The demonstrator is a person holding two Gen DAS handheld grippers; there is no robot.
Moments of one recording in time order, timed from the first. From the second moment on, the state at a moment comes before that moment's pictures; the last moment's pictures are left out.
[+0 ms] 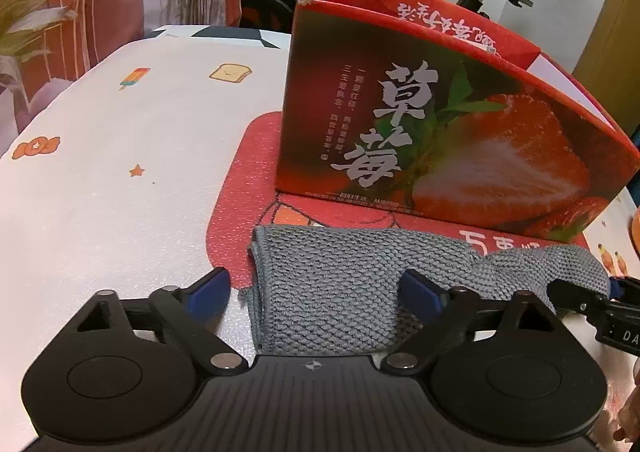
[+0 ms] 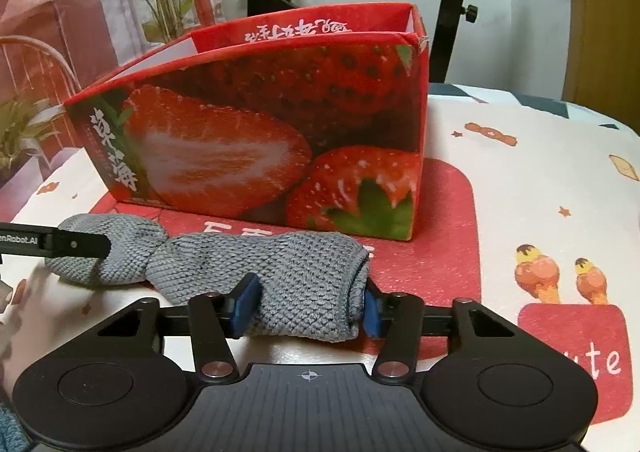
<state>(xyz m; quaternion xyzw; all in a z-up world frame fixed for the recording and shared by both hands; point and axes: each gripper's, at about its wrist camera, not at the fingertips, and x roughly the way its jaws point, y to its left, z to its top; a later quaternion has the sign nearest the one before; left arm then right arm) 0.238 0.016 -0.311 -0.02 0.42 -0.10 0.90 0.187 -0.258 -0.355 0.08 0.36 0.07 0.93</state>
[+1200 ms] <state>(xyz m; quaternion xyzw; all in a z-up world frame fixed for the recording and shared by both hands) 0.185 0.022 -0.206 -0.04 0.27 -0.19 0.94 0.151 -0.276 -0.248 0.10 0.23 0.15 0.96</state>
